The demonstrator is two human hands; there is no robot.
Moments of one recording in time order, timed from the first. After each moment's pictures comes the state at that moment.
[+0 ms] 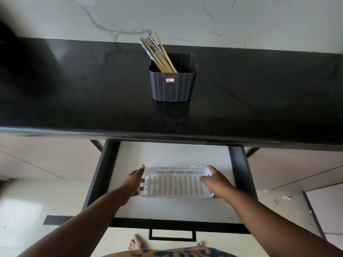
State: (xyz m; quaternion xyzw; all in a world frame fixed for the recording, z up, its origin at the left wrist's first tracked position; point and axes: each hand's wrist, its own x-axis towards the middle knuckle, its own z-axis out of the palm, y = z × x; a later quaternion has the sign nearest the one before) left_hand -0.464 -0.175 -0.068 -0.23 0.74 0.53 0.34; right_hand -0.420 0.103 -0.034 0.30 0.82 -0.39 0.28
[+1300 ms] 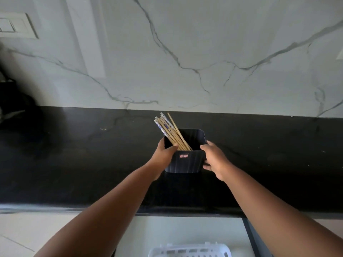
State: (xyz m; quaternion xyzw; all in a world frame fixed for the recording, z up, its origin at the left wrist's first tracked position) left_hand -0.657 -0.101 0.123 0.01 0.71 0.69 0.15; right_hand -0.622 0.070 0.135 0.26 0.74 -0.62 0.02
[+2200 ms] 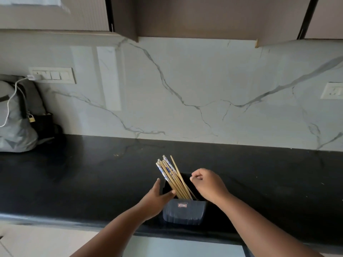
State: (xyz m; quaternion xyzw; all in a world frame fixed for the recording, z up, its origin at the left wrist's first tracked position) left_hand -0.579 -0.140 0.125 0.06 0.85 0.51 0.15; right_hand -0.568 0.056 0.174 0.08 0.93 -0.36 -0.05
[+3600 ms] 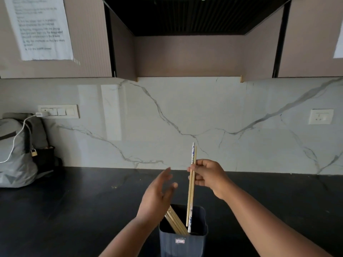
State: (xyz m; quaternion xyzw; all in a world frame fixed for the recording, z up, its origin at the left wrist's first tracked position) left_hand -0.576 -0.120 0.221 0.22 0.83 0.46 -0.22; right_hand -0.594 0.075 0.277 0.00 0.72 -0.69 -0.07
